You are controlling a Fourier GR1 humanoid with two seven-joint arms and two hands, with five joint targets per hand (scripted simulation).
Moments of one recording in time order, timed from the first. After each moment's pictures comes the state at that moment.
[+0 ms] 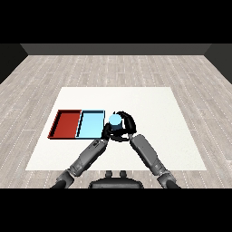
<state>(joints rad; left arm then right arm) -0.49 0.00 -0.56 -1.05 0.39 0.41 -0.37 -0.49 0.00 0.38 -1.25 -0.22 -0.29 -0.29</state>
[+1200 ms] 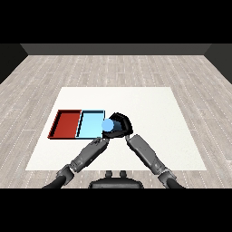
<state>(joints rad) -0.58 0.02 -0.65 -0.94 0.51 0.56 -0.39 -0.52 -0.02 0.48 -1.26 -0.26 -0.36 -0.29</state>
